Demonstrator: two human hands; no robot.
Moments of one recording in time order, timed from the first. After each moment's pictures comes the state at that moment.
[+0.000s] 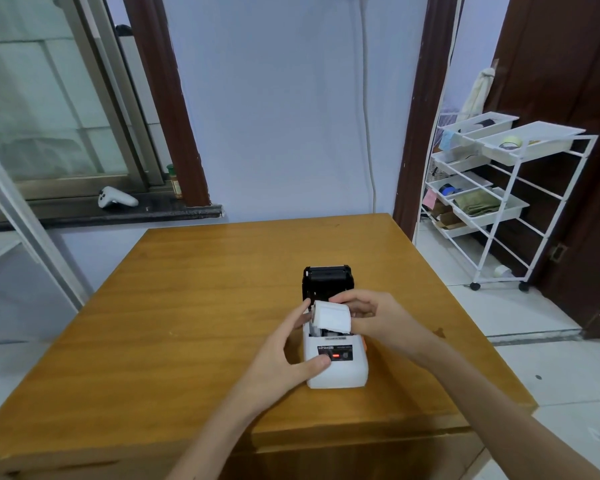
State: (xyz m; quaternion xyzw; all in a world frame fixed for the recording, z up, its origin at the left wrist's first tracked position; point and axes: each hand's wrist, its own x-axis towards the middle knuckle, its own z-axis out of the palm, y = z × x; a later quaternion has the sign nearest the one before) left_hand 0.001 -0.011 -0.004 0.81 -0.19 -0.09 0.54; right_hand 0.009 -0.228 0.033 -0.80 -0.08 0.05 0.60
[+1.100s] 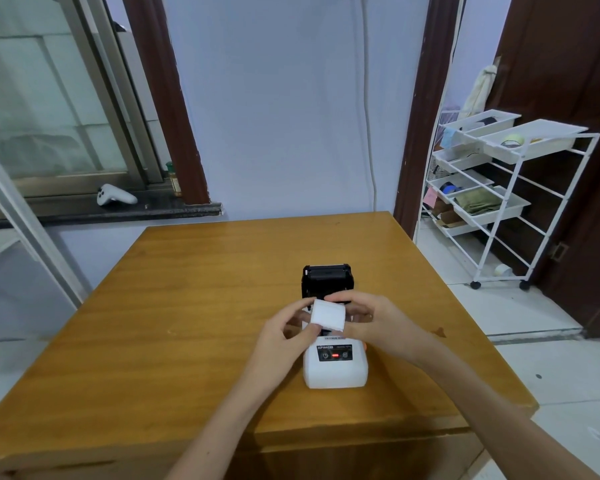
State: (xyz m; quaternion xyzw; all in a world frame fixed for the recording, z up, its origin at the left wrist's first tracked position) left_hand 0.022 -0.025 -0.006 0.80 -0.13 -0.04 0.59; right_hand 0.009 -0.226 0.032 -0.83 -0.12 0.05 0.54
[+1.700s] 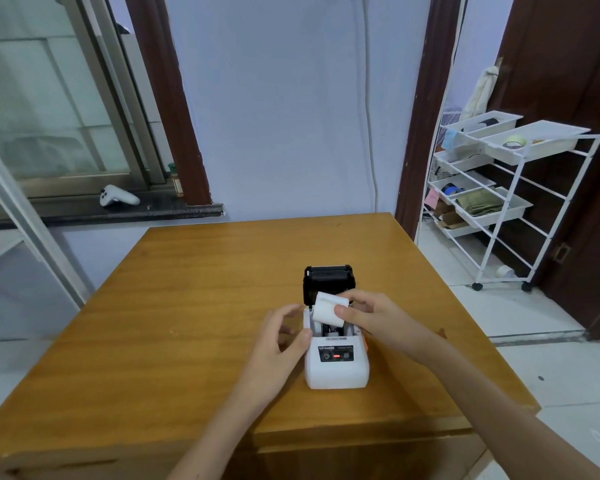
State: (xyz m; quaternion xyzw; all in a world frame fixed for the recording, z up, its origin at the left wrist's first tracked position) left_hand 0.009 -0.015 -0.012 0.80 -0.14 0.01 0.58; right_hand 0.013 -0.226 0.034 -0.80 -0.08 0.08 0.59
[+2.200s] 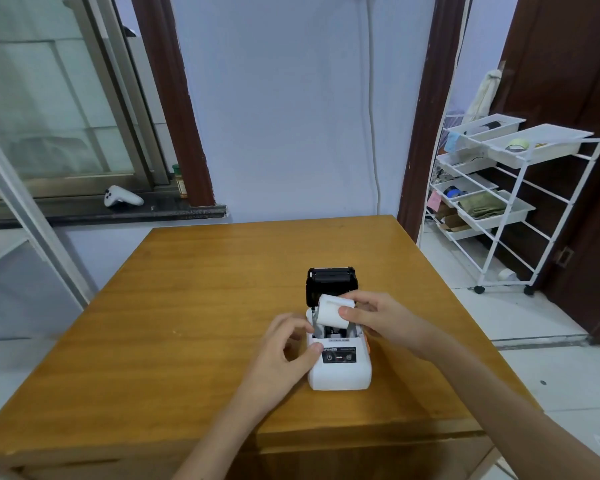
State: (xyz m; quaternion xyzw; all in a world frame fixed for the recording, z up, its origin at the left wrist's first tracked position) left_hand 0.008 -0.011 -0.017 0.83 -0.19 0.01 0.52; right_hand 0.014 -0.229 0.044 -0.80 -0.09 0.13 0.58
